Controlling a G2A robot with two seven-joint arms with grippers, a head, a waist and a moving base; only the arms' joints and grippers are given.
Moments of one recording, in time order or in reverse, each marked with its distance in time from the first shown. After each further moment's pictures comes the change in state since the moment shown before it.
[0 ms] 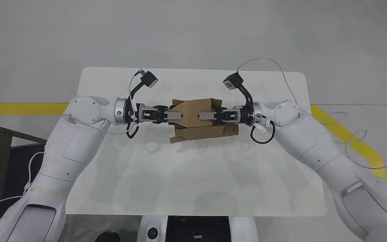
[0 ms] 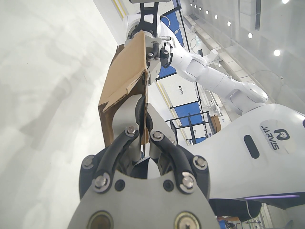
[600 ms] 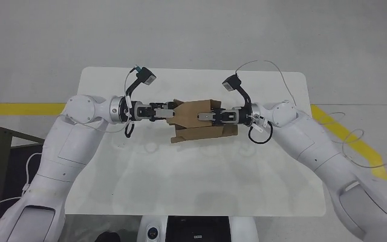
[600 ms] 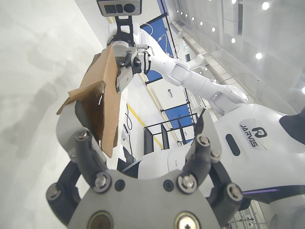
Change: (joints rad) left arm 0.011 0.002 -0.032 -0.025 -0.109 0.034 -0.028; right arm 0.004 -0.021 -0.015 0.049 -0.035 -0.015 -0.016
